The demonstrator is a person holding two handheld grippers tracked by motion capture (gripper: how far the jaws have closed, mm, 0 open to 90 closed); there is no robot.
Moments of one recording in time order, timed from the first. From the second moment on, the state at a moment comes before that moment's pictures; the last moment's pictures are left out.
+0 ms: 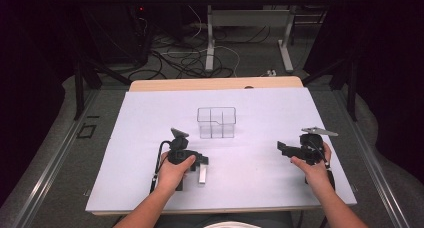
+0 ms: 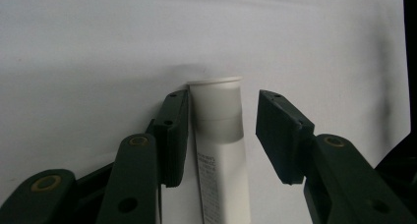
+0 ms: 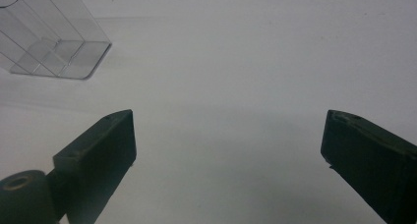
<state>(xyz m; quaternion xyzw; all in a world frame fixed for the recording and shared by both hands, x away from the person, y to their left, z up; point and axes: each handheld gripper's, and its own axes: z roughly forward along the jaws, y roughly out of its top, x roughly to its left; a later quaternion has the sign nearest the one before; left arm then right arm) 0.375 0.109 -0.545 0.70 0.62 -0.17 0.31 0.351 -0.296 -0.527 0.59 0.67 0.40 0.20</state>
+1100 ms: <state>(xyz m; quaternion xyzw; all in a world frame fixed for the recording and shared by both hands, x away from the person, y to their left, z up) 0.380 0.110 -0.546 0.69 0.64 -0.18 0.30 0.351 -0.295 -0.527 0.59 0.67 0.40 0.20</state>
